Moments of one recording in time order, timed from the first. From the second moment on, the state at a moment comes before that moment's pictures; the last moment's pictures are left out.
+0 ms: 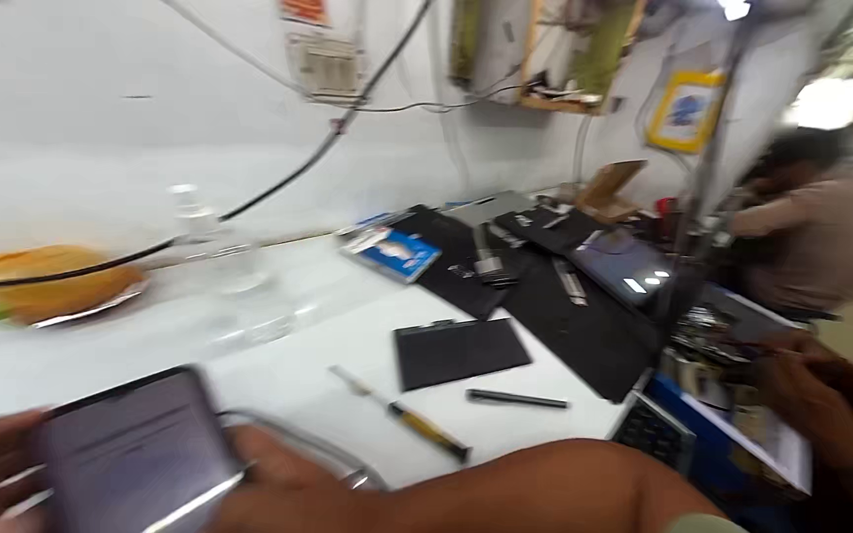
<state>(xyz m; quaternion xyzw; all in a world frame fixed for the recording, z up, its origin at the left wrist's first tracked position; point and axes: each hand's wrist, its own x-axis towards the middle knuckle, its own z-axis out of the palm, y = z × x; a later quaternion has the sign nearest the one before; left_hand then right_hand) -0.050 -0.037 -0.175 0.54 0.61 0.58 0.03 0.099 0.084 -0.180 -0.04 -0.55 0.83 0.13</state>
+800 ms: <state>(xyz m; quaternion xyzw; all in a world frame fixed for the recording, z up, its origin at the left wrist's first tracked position) -0.067 -0.042 -0.187 0.53 0.66 0.53 -0.08 0.095 0.091 -0.188 -0.03 -0.54 0.84 0.03</state>
